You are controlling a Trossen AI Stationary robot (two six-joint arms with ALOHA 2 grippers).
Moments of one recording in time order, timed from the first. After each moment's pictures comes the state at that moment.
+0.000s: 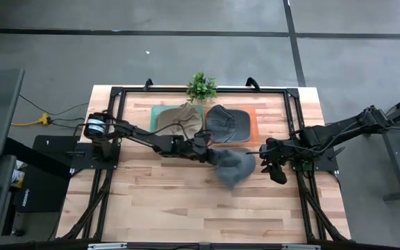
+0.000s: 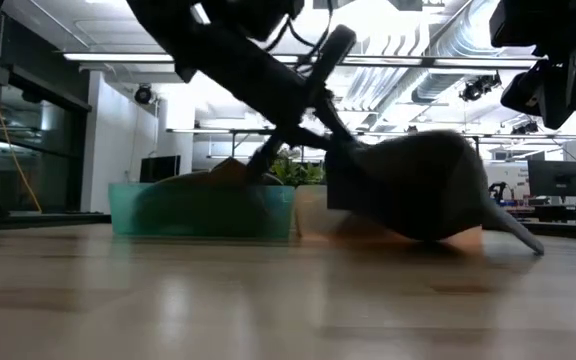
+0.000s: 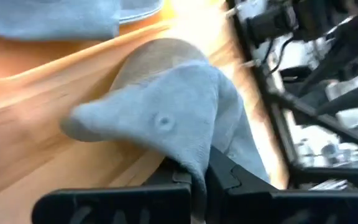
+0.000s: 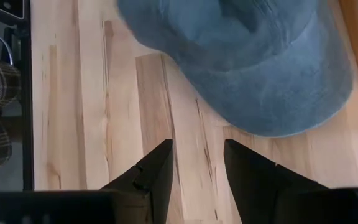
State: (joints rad) left arm -0.08 1.86 1.11 0.23 -0.13 -1.18; right arm 0.27 0.93 0.71 -0.80 -0.11 0.49
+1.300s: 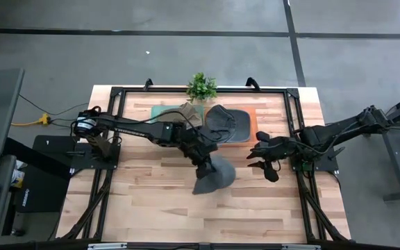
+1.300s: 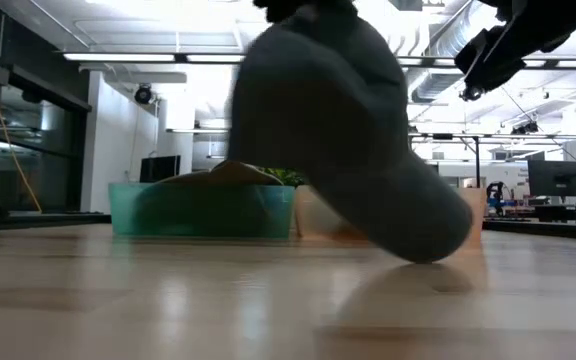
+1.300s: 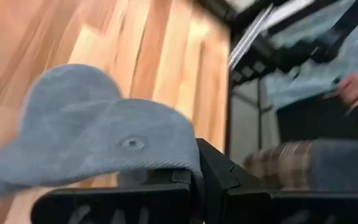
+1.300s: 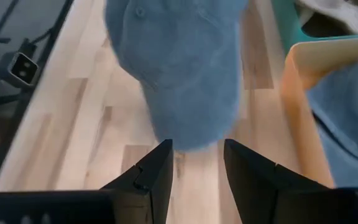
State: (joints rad) left arm -0.08 1.74 1.48 -0.39 0.36 -0.62; right arm 0.27 0.93 0.71 -0.50 0.06 0.25
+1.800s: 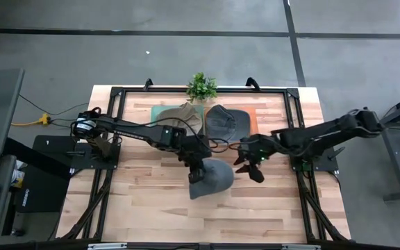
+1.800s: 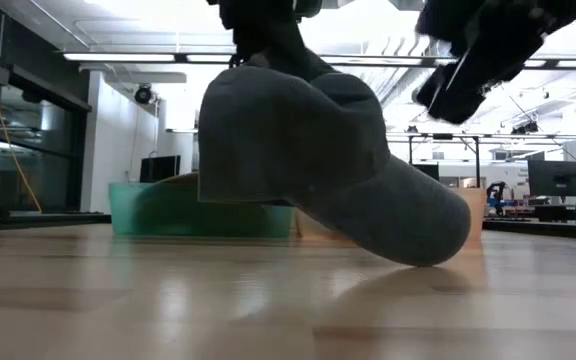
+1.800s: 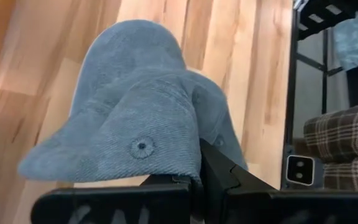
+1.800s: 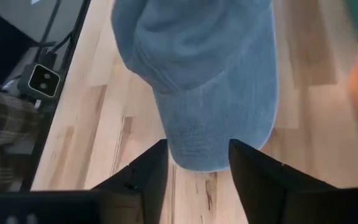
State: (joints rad) left arm -0.12 1.74 1.48 -0.63 0.22 -0.47; right arm 0.14 1.18 0.71 -0.27 -0.20 0.27
